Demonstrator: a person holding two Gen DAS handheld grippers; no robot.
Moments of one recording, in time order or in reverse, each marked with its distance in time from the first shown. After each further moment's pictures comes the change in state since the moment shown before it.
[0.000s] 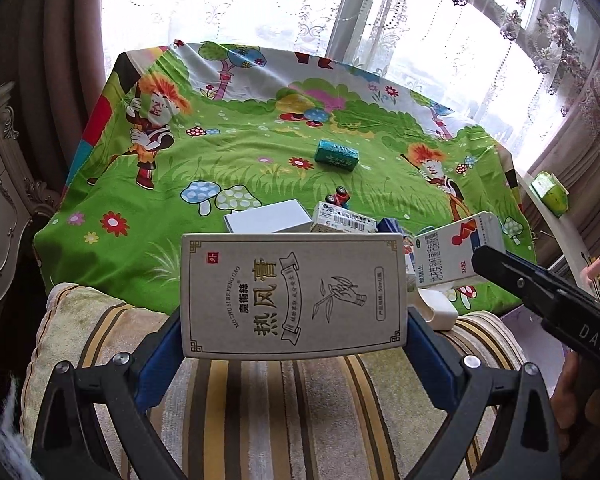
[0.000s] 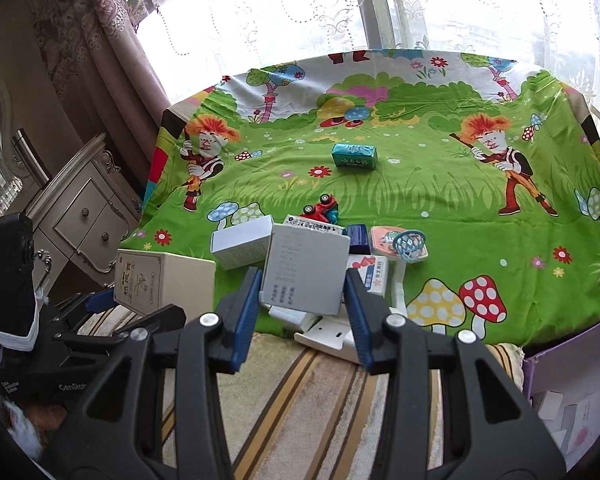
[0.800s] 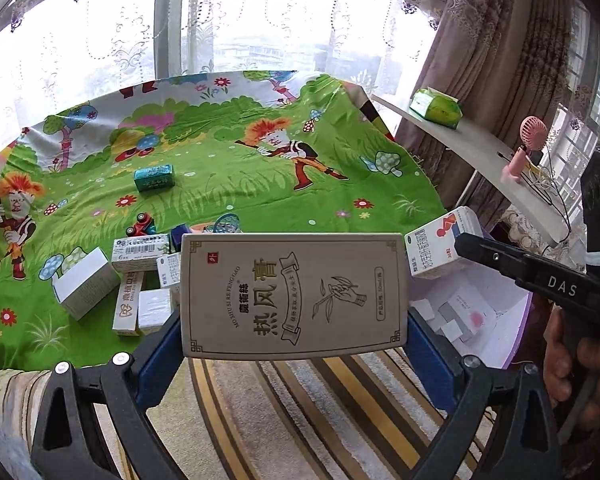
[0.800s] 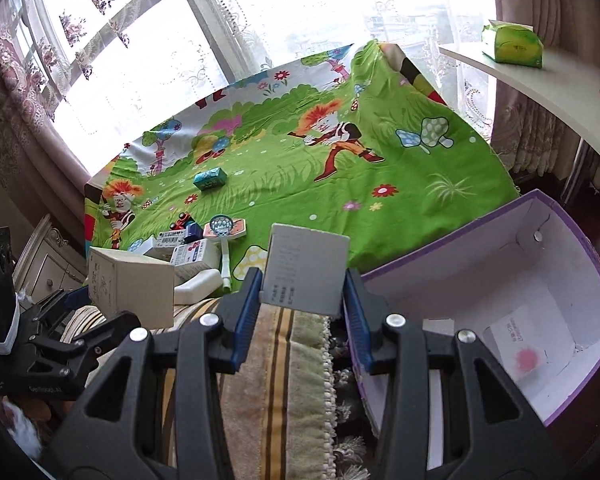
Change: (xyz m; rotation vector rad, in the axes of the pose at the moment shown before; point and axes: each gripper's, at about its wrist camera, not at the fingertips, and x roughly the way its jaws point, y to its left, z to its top) left arm -0.005 -0.175 -0.026 0.386 0.024 -0.228; right arm -0.120 -0.160 -0.066 0.320 -0.103 -0.208
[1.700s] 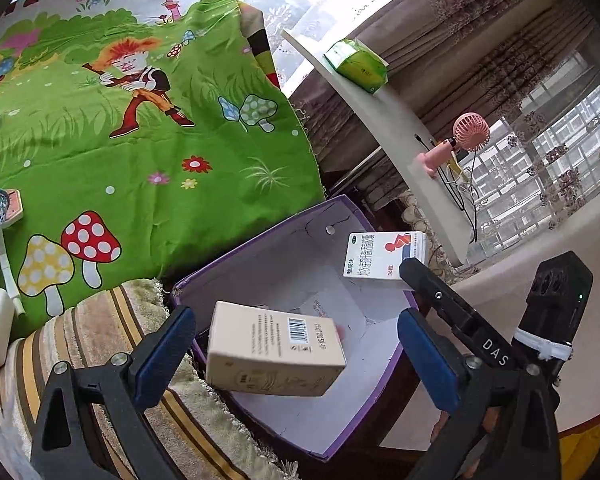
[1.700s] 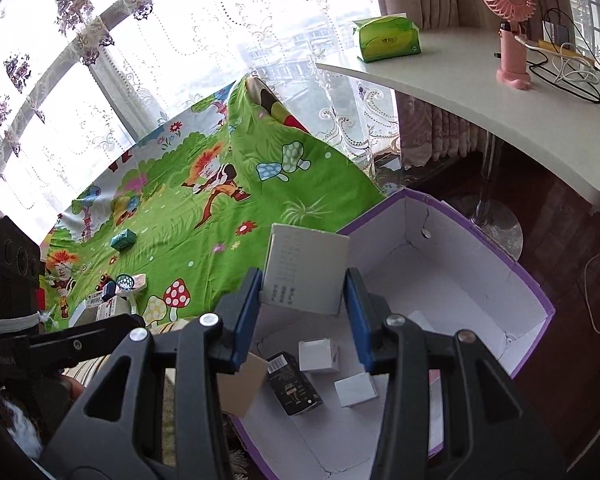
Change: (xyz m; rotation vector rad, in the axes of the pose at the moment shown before) left arm 0.105 -0.096 0.050 -0.168 0.244 -0.437; right arm -0.034 -0.113 0.009 0.188 -0.087 -0.178
